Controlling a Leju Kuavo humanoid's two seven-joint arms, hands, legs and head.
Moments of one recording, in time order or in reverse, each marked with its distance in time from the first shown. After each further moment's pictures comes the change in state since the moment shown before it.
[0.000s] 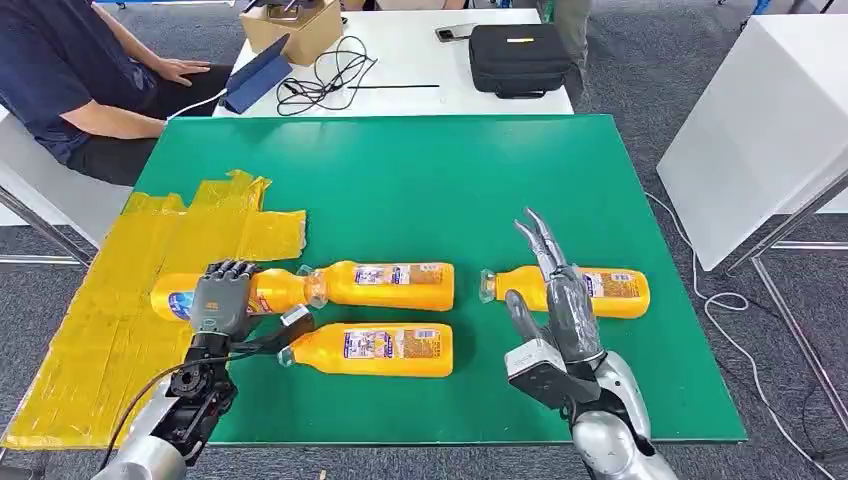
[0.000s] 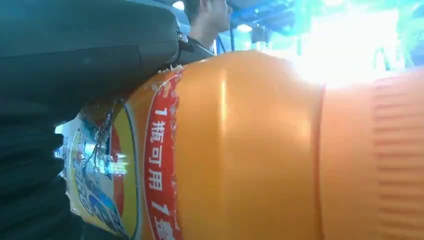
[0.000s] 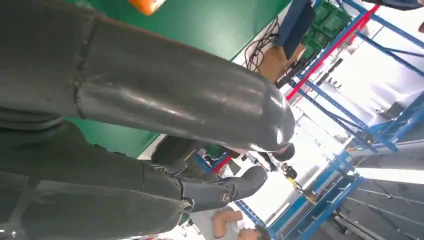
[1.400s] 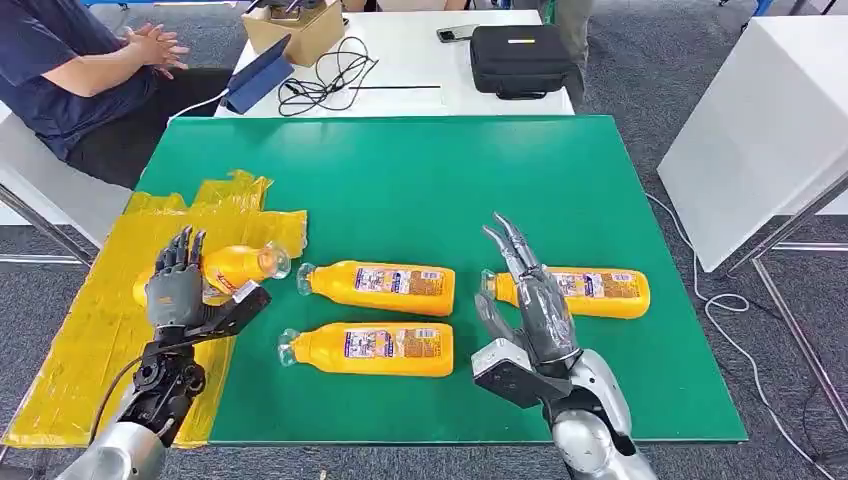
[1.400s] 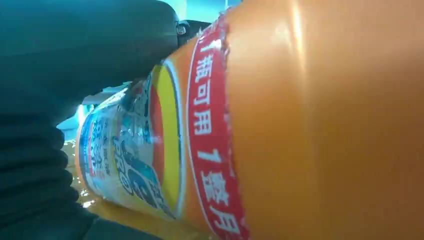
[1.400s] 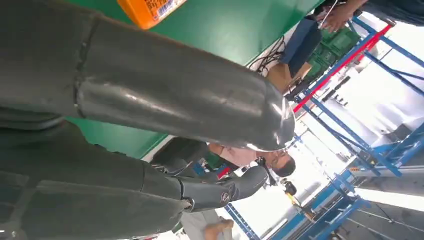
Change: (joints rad) left arm -0.044 0.040 0.180 0.057 0.287 0.000 -0.212; right arm 0.000 0.090 -0.022 0.029 0.102 0.095 0.019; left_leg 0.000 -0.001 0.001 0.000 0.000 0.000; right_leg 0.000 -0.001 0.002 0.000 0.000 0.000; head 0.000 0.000
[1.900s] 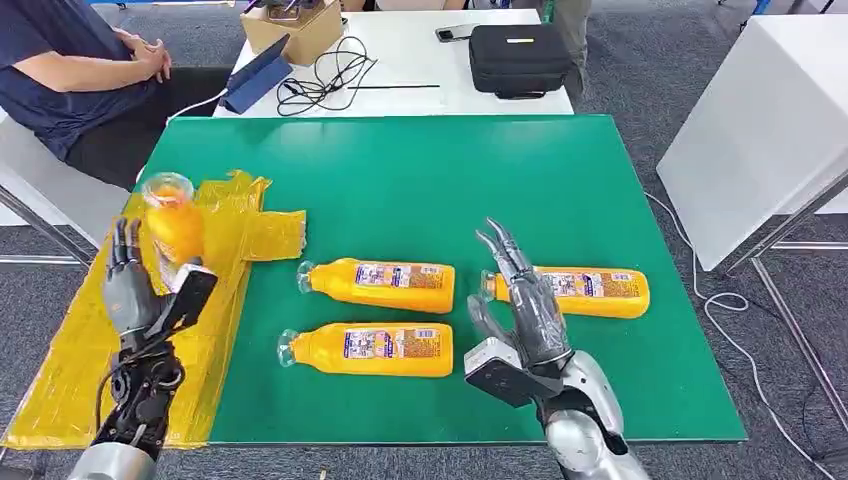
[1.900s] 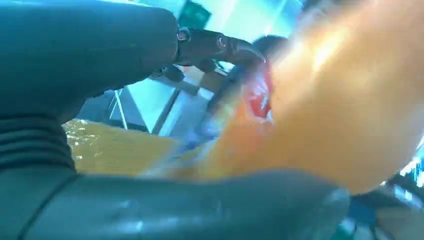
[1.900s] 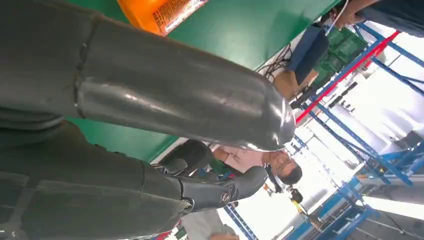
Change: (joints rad) left arm 0.116 0.017 0.011 -0.299 0.463 -0.003 -0.129; right arm -0.001 0.018 0.007 0.044 0.009 -0.001 0.000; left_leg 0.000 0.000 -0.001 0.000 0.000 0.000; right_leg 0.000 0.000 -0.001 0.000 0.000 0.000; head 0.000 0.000
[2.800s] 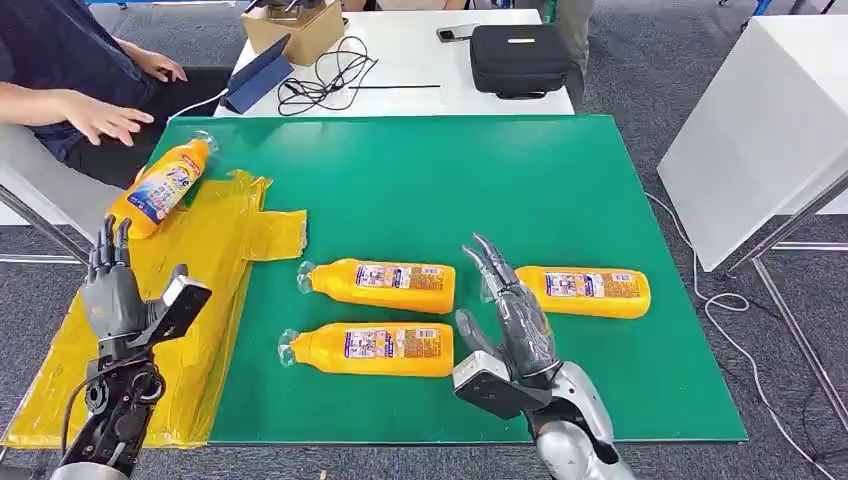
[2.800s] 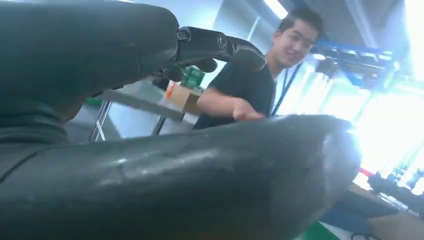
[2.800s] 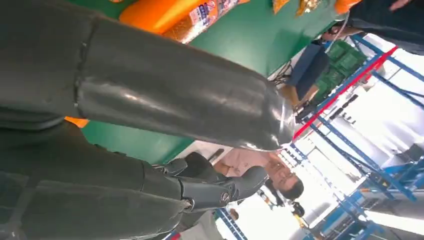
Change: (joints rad) left arm 0.068 0.057 -0.037 -0.101 -0.021 -0.005 0.016; right arm 0.025 -0.003 0.042 0.015 0.001 -0.018 0.008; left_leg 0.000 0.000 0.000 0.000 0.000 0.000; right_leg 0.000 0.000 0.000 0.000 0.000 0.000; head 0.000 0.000
